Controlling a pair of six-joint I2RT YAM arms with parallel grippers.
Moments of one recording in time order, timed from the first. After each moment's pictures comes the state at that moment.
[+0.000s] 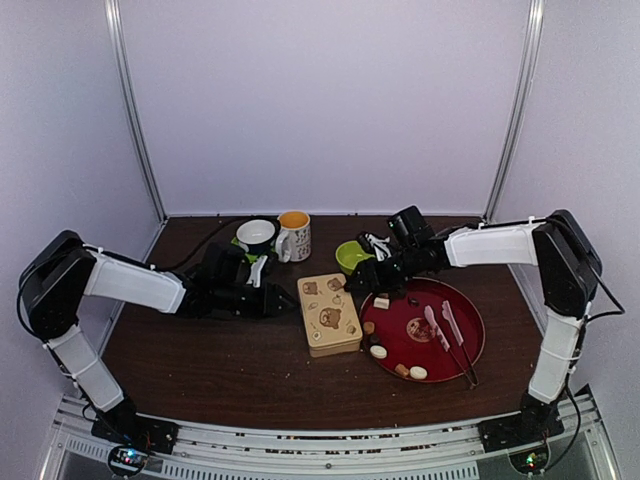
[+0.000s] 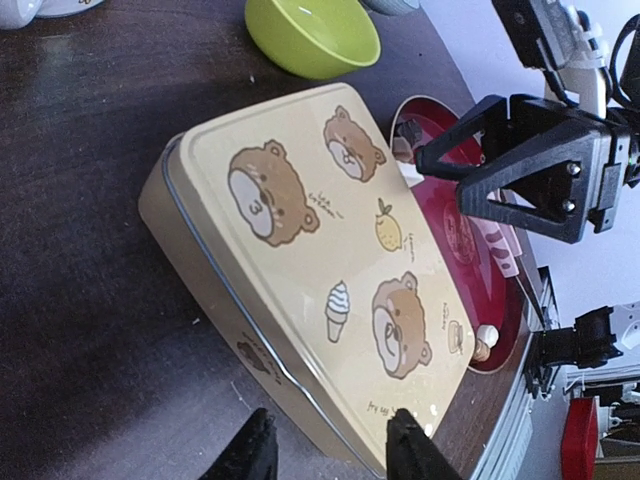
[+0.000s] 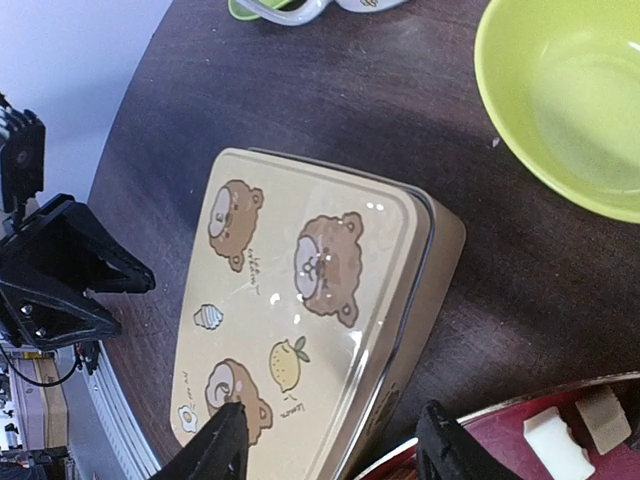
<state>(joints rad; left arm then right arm) -0.68 1.66 0.79 0.26 0.45 -0.61 0.59 1.87 1.25 -0.23 -0.52 0.36</state>
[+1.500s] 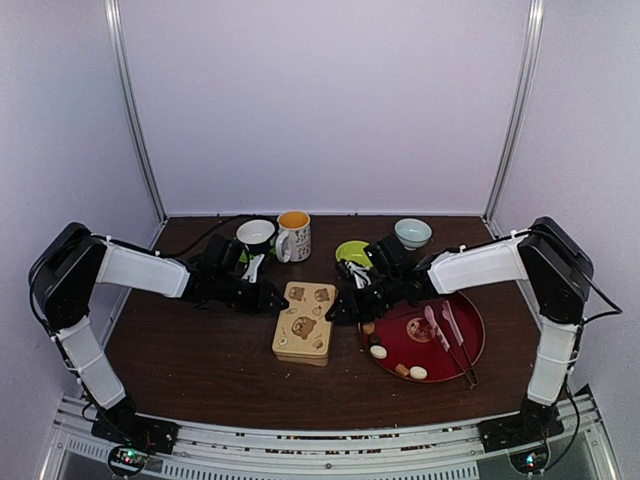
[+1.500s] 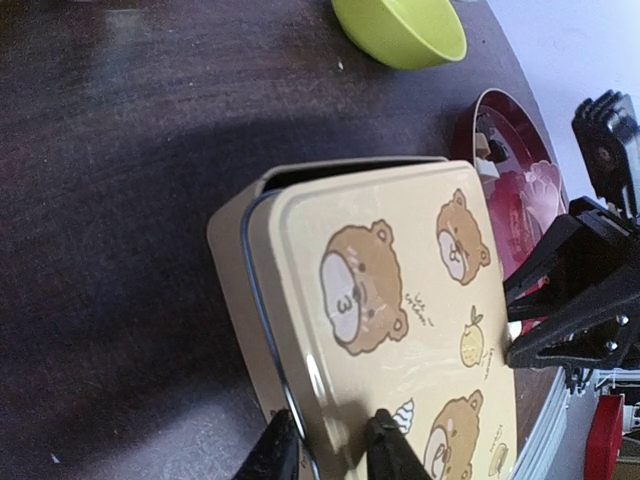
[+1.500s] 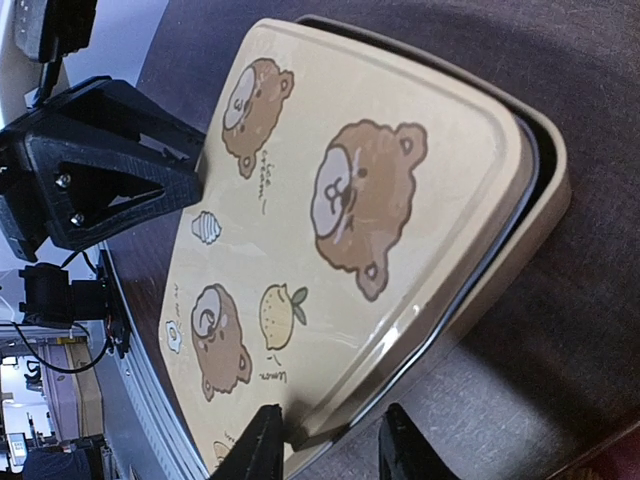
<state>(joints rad) -0.59 1.75 0.89 0.07 0.47 -0.49 0.75 1.90 1.14 -0.06 -0.53 0.57</state>
